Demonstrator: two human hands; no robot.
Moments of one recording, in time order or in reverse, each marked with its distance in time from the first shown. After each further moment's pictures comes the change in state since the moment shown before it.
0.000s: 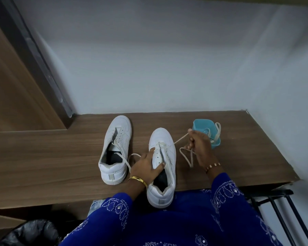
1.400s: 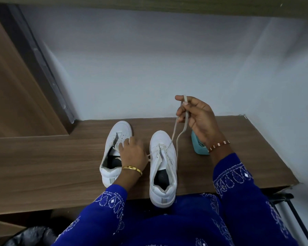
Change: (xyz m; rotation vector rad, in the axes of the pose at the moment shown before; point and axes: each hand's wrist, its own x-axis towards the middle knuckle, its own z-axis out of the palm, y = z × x) left_hand 0.018 0.015 -0.058 0.438 0.345 -0.006; right_hand -0.005 -0.106 0.020 0.226 -0.343 -0.225
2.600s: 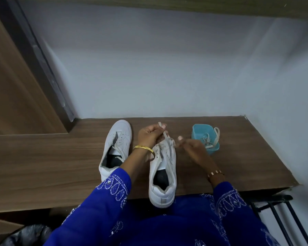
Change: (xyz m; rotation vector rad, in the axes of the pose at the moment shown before) left_hand 0.026 0.051 -0.043 -1.746 -0.282 -0.395; right_hand -0.036 0.081 -0.030 -0.739 0.112 0.315
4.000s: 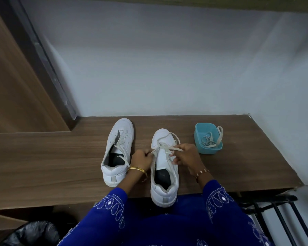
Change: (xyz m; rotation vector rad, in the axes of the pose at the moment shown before) left_hand -0.009 -0.054 -0.053 0.887 0.110 -0.010; right_hand 0.005 0.009 0.038 0.298 -0.013 0.204
